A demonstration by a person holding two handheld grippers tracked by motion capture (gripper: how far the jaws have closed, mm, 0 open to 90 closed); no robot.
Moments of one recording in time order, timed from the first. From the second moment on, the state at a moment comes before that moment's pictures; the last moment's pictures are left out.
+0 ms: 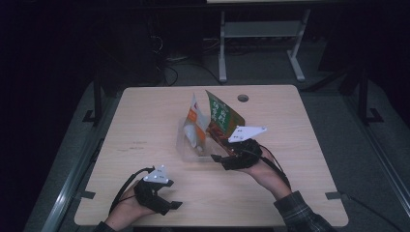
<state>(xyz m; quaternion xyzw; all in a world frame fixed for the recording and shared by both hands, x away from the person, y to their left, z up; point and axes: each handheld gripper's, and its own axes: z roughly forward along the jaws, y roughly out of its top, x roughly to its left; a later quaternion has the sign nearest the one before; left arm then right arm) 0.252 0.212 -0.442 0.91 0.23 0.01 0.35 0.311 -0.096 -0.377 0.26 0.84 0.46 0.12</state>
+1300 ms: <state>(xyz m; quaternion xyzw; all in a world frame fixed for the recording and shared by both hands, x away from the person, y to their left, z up) 0.247 0.203 -0.450 0.92 0.21 -0.01 0.33 0.256 -0.161 -0.441 0.26 0.89 0.37 0.09</state>
